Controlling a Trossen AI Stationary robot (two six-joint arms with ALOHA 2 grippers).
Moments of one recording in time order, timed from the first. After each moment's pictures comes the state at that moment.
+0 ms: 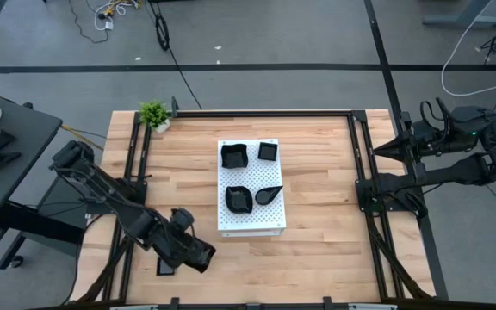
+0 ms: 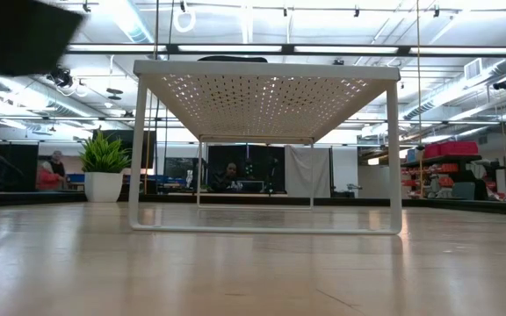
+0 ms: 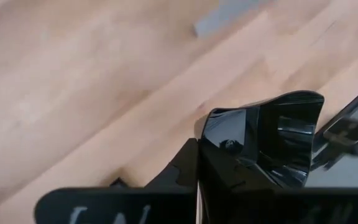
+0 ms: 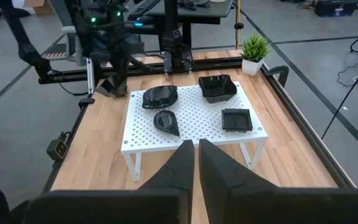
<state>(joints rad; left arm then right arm) -0.72 1.47 1.15 -0.90 -0.23 -1.66 0.00 0.55 1.37 -1.20 -0.02 0.07</state>
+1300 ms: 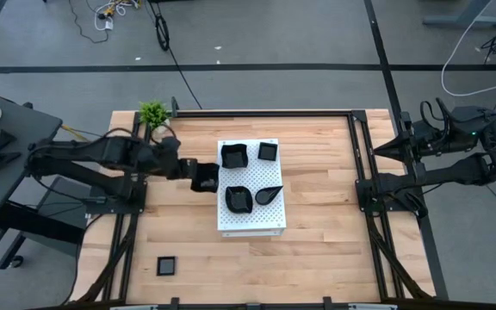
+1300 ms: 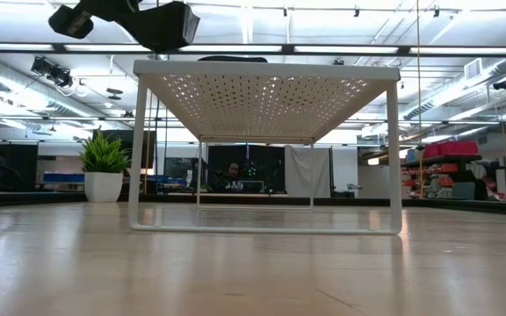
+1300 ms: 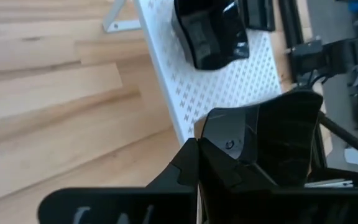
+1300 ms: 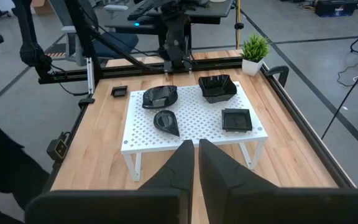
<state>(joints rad) -0.11 1.06 1.15 -0.94 -0.27 -1.37 0.00 0.55 1.37 -1.20 -0.02 0.07</state>
